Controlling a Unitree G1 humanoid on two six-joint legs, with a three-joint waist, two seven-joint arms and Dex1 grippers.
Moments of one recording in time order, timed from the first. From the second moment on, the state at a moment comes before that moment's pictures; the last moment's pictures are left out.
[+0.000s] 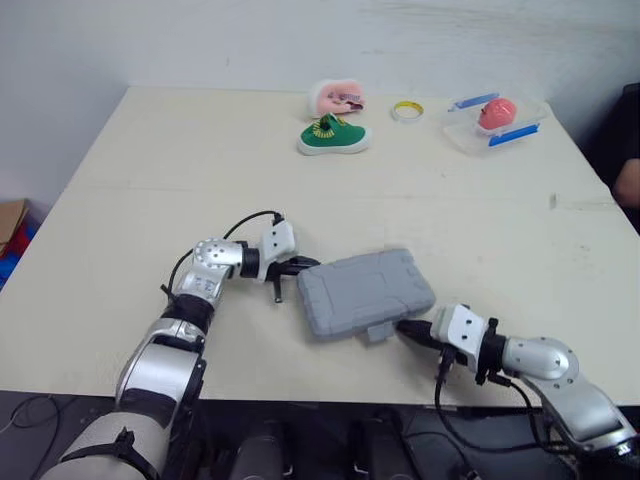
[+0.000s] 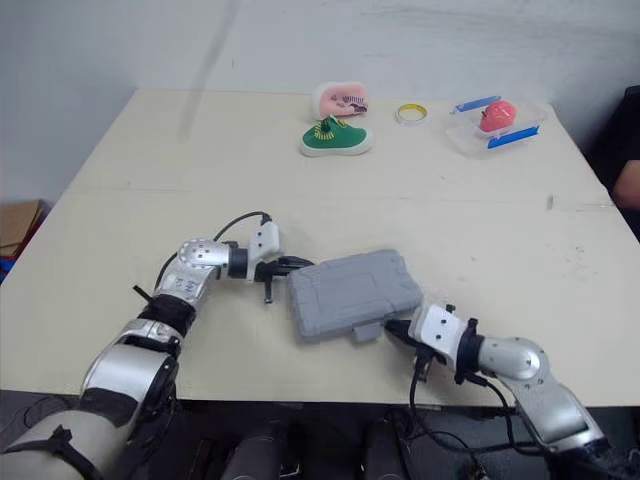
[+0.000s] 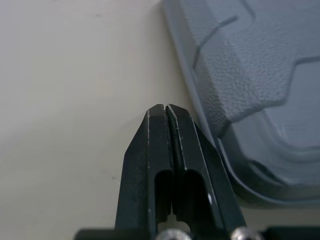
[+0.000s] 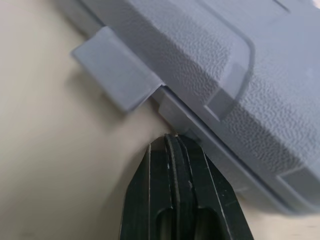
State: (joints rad) left arm -0.79 0.35 -0.16 0.81 -0.03 -0.23 -1.15; right arm -0.07 -0.77 0.13 -0.09 0.16 -0.02 0.83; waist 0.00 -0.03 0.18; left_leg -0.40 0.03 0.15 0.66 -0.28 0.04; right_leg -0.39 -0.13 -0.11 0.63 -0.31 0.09
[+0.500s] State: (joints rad) left arm -0.48 0.40 -0.12 0.31 -0.08 0.04 -1.00; right arm -0.28 -0.71 0.14 0.16 0.10 -0.07 0.84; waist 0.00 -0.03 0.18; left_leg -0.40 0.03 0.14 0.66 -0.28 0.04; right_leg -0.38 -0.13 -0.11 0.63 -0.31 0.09
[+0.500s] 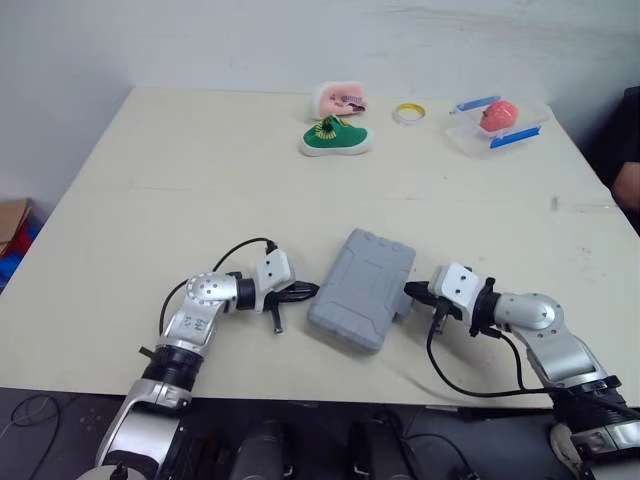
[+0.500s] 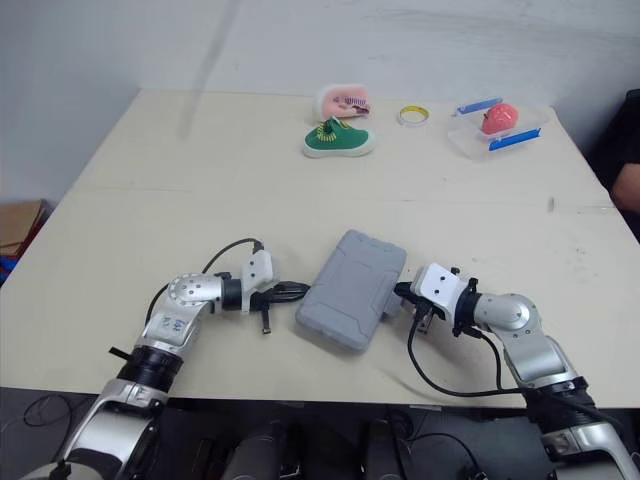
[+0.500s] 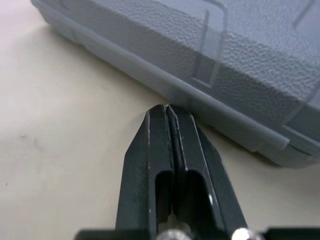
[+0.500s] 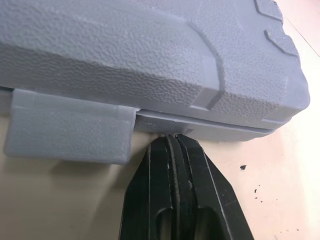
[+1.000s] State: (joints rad) left arm -0.62 0.36 -0.11 0.10 -0.27 0.19 -1.05; right arm 0.04 -0.71 -0.12 -0.02 0.16 -0.01 0.72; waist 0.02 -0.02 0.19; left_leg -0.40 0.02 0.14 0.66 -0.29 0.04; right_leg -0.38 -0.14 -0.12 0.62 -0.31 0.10
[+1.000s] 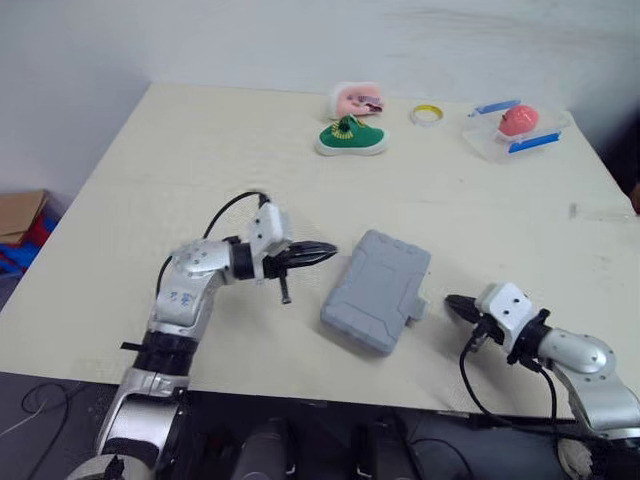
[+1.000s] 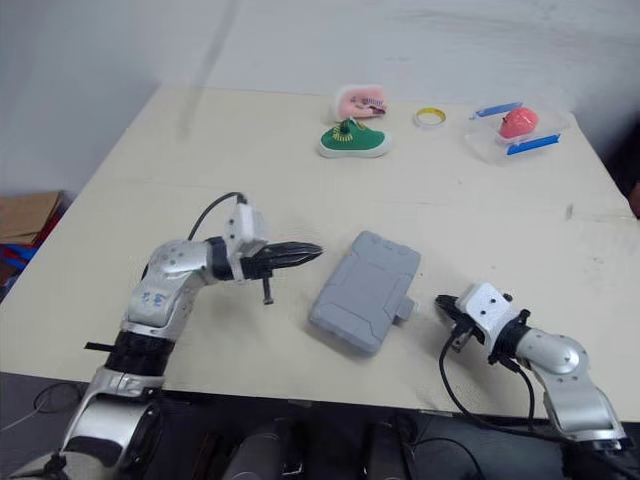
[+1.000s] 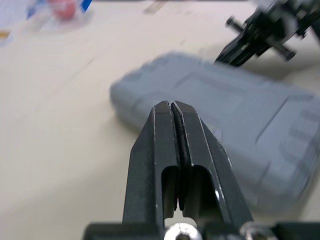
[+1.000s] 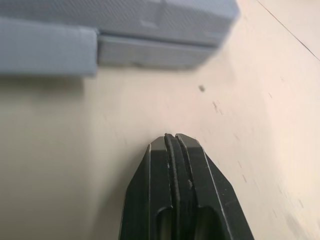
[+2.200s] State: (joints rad) left arm -0.81 0.20 -0.45 0.29 0.02 0.30 -0.93; right arm 0.00 -0.65 0.01 -0.33 0.21 0.27 0.74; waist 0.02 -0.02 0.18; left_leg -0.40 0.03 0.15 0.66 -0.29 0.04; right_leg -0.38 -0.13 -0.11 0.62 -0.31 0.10
